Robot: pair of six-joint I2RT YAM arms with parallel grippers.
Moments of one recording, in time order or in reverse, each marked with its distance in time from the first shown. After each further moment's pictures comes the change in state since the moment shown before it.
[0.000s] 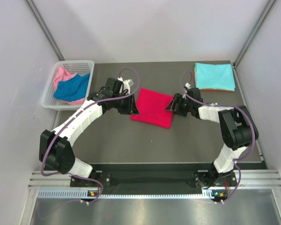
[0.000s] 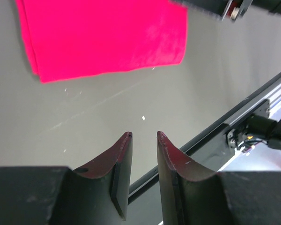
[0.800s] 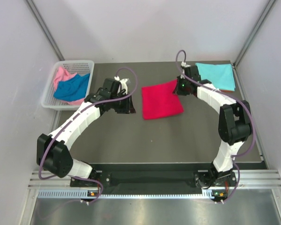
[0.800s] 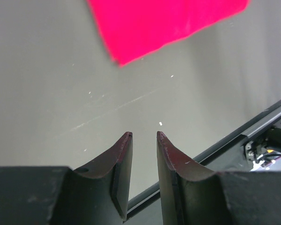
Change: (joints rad) left arm 0.006 -0.046 -0.025 0.001 -0.096 0.034; right arm 0.006 0.090 0.485 -0.430 0.206 -0.274
